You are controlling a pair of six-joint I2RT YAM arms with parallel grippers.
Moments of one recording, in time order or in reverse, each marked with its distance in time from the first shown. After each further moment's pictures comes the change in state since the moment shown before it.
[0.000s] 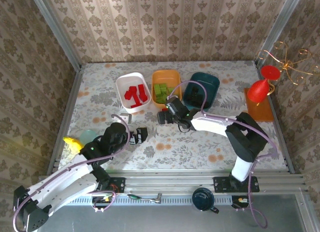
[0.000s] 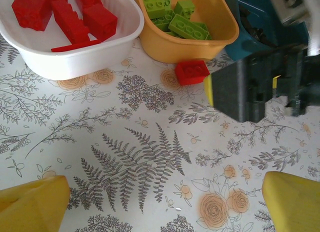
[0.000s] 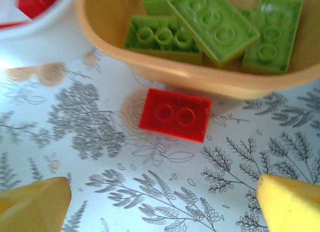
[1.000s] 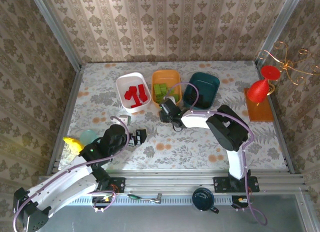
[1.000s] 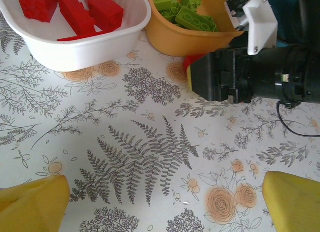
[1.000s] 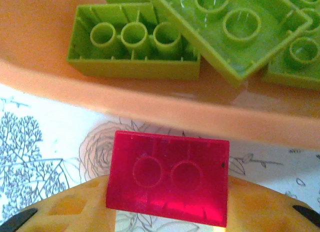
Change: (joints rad) left arm 0.006 -0.030 -0.035 -0.010 -0.003 0.000; right arm 0.000 0.204 0.084 0.093 0.068 0.038
